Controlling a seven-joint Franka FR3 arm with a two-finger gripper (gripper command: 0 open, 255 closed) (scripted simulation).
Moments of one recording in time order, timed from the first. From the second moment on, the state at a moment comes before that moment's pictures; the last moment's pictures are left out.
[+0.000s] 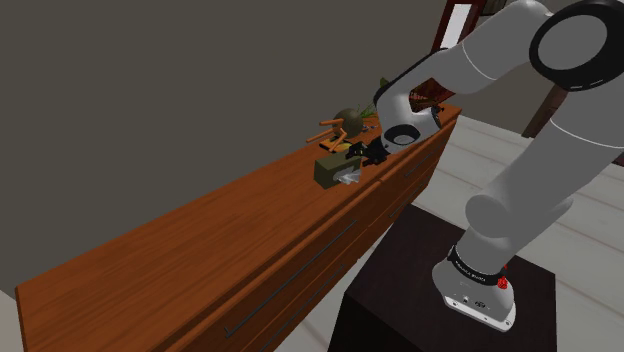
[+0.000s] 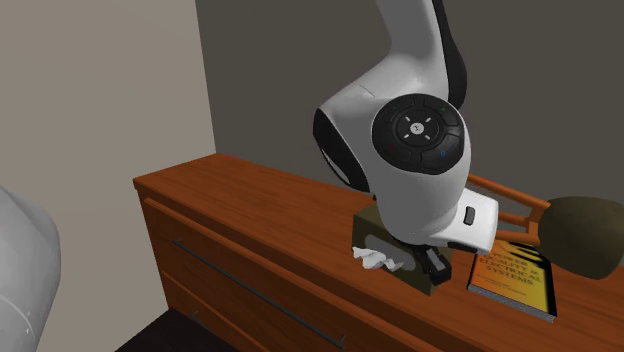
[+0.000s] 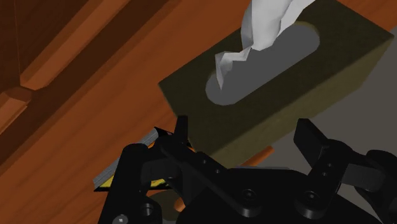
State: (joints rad) arm -0.52 -0.05 0.27 -2.59 1.97 2.91 -1.37
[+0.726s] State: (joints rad) arm -0.52 -0.05 0.27 -2.58 1.97 2.91 -1.38
